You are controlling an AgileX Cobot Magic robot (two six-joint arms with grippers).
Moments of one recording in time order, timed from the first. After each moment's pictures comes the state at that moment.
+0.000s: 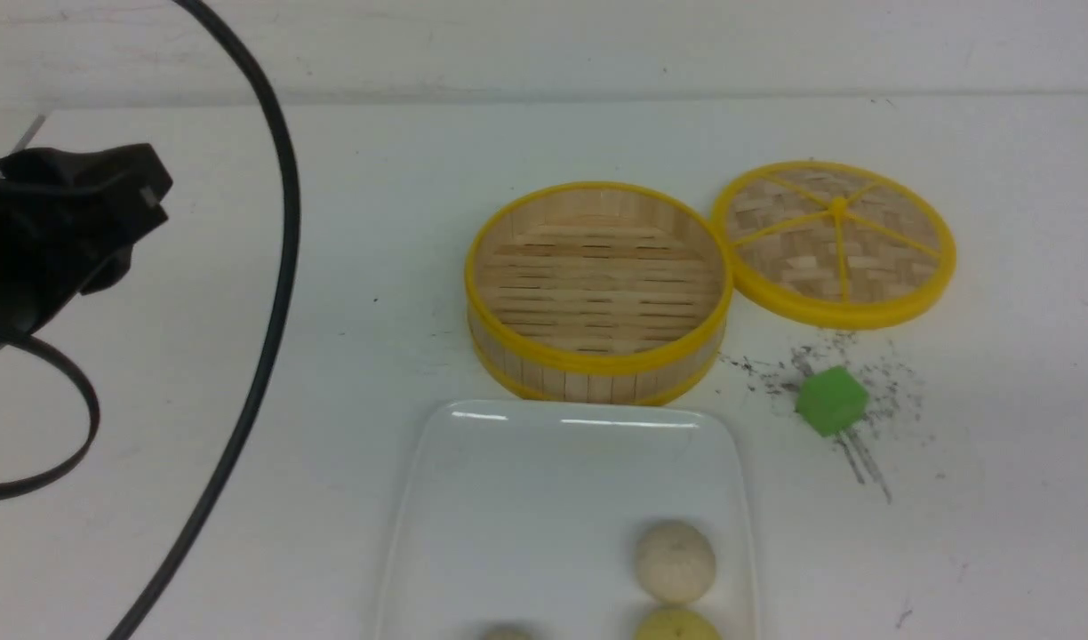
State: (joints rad) right arm 0.50 0.23 -0.44 -0.18 0.22 0.18; left arm -0.27 0.82 -0.68 0.07 0.09 -0.46
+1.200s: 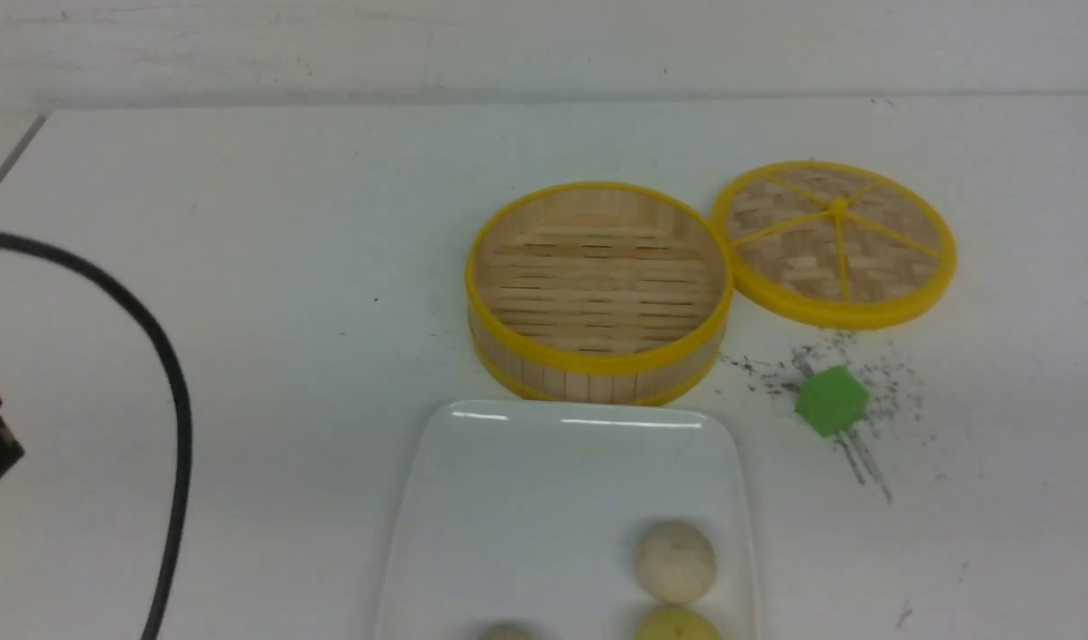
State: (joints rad) right arm 0.50 0.23 -0.44 -0.18 0.22 0.18; left arm -0.07 0.50 -0.47 0.19 0.38 -0.46
